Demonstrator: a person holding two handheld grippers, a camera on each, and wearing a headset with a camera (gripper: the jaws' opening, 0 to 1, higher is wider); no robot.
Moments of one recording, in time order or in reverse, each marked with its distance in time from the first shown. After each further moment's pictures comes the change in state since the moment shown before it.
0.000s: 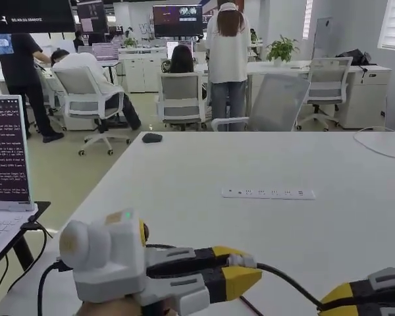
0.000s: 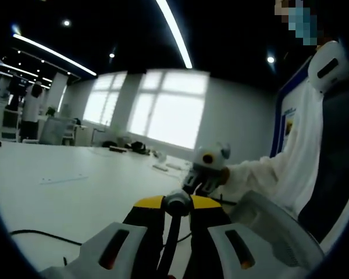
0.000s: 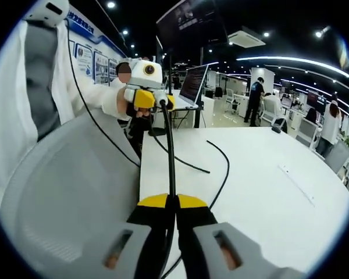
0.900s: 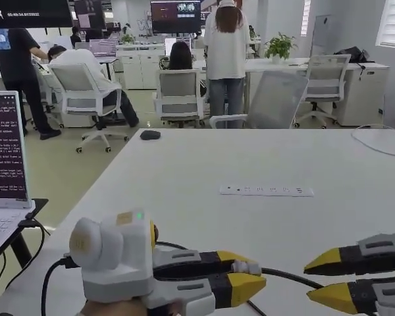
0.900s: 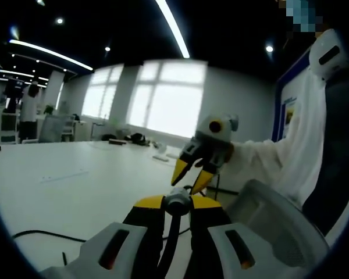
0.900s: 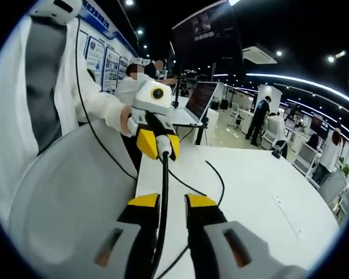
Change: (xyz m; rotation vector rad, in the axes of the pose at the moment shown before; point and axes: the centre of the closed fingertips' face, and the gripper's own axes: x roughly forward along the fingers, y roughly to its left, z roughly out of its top) left arm 0.006 -0.001 -0.016 0.032 0.080 0.000; right arm 0.006 0.006 0.068 -0.162 -0.059 0.011
